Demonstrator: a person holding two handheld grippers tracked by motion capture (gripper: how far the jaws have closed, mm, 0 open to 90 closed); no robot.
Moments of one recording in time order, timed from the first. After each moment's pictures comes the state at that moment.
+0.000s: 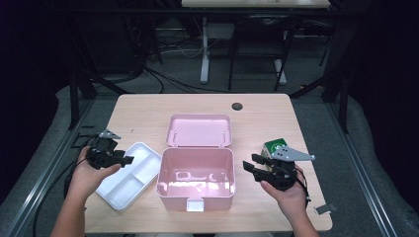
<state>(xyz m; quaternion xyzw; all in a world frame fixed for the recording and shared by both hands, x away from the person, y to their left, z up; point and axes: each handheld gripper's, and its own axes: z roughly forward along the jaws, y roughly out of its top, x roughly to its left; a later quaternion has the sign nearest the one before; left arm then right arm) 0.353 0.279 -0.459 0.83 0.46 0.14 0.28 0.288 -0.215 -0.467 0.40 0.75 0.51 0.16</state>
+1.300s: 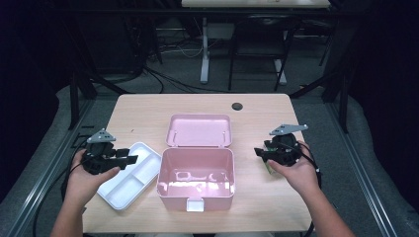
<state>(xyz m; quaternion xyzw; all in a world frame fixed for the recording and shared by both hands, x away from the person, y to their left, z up) 0.326 0.269 -0.435 0.82 0.43 0.14 0.36 0.345 -0.232 -0.445 0.43 0.81 0.35 0.18</state>
